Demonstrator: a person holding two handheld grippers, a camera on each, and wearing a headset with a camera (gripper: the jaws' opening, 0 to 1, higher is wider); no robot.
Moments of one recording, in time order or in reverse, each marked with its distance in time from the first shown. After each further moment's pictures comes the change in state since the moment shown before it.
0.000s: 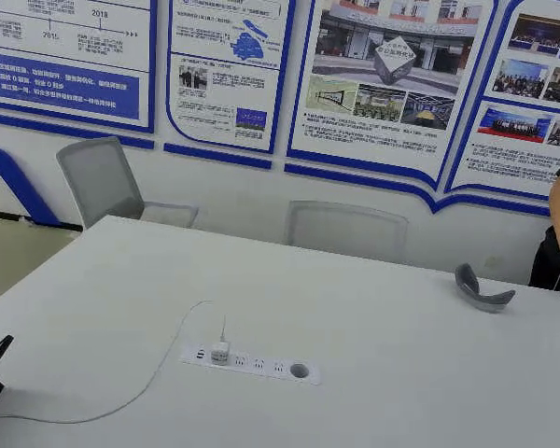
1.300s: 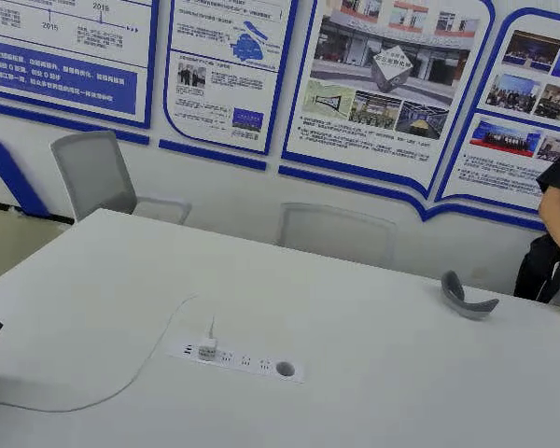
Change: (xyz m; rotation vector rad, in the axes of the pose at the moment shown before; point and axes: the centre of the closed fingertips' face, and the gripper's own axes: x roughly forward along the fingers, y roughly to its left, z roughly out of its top) left arm 0.049 -0.043 -0.017 0.041 0.104 -0.009; right arm 0.000 0.118 -0.092 -0.250 0.333 0.054
